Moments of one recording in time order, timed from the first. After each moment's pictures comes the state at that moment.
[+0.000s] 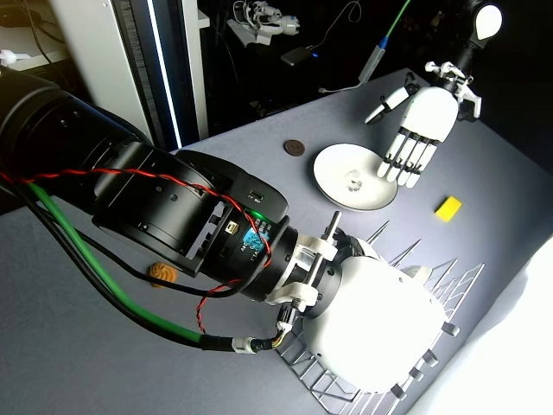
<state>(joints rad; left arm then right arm) 0.83 -0.94 1.56 1.54 -0.89 -0.18 -0.16 -1.27 1.53 0.32 0.12 -0.55</state>
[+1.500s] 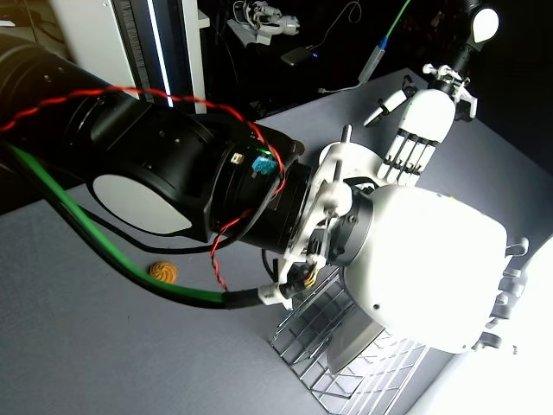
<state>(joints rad) 0.89 -0.95 1.57 1.53 -0.87 -0.20 -0.09 -1.21 1.40 -0.09 0.32 -0.63</state>
